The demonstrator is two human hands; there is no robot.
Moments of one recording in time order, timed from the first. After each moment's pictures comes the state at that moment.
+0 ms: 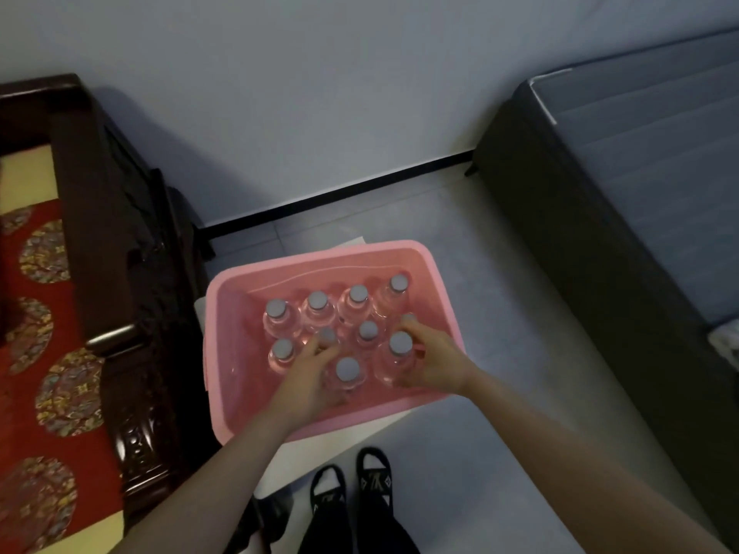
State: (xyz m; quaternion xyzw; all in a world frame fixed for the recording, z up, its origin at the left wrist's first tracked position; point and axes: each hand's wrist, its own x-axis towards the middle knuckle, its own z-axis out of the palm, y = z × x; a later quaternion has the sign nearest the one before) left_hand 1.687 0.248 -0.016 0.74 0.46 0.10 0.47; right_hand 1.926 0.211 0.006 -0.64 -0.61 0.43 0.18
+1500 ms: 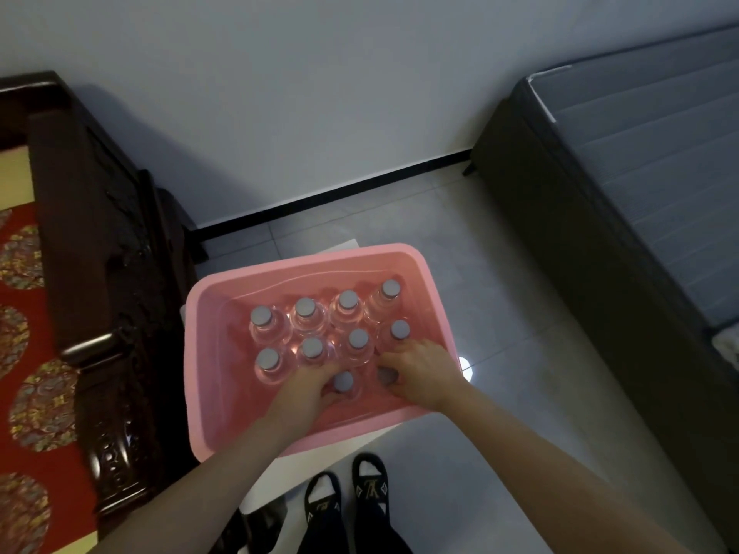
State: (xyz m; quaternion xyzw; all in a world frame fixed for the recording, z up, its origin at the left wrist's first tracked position) left_hand 1.703 0.248 -0.041 0.78 0.43 0.09 0.45; right_hand 1.925 0.218 -0.012 -0.59 -0.79 0.19 -0.01
